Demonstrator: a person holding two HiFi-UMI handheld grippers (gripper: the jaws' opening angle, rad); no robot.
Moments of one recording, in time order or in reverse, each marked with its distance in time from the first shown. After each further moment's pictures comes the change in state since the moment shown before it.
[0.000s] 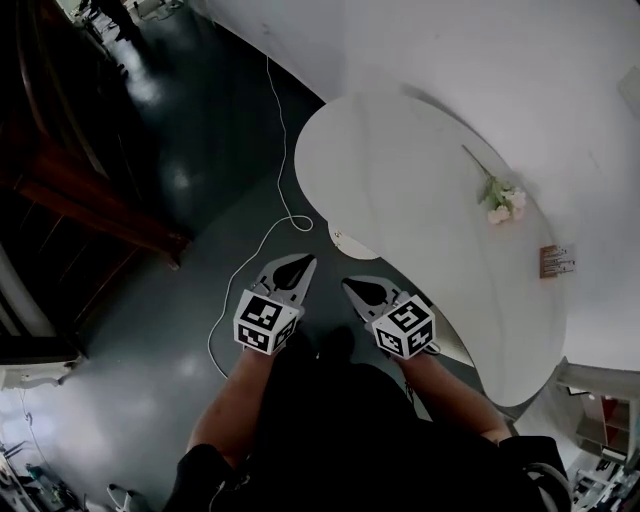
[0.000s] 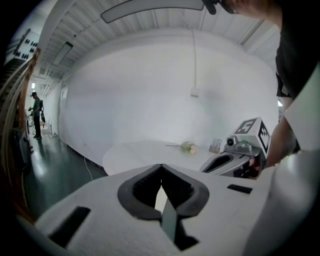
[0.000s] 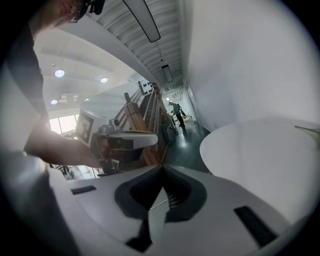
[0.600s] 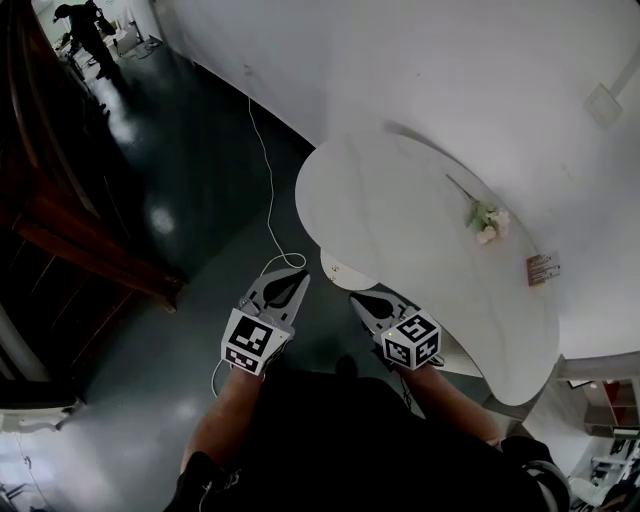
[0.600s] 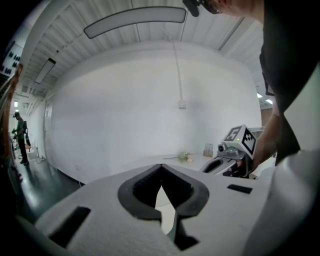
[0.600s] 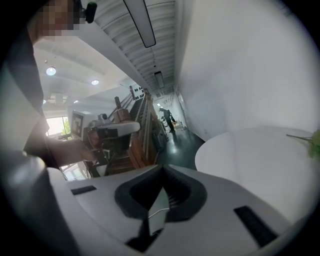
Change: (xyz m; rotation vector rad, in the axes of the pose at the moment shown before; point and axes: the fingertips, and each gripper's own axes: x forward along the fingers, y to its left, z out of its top) left arm -0.041 0.038 0.078 0.211 -0.112 -0.115; right arm 0.014 0.001 0.050 0.036 -0.074 -0.126
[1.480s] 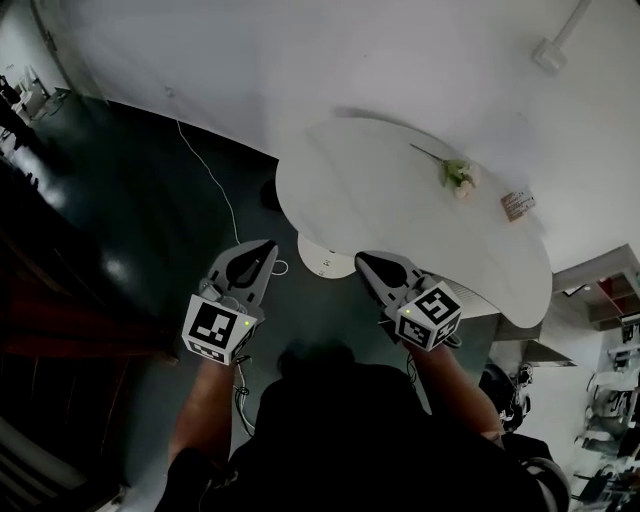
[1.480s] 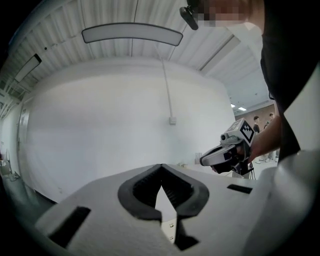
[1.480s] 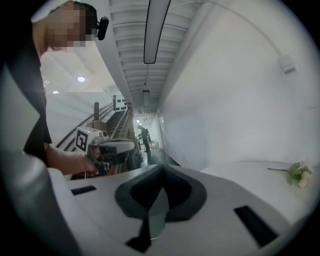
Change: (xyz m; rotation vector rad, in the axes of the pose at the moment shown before) left arm -0.040 0.147 0.052 0.109 -0.160 -0.242; right arm 0.051 0.039 0.133 -0.063 -0.254 -0.340
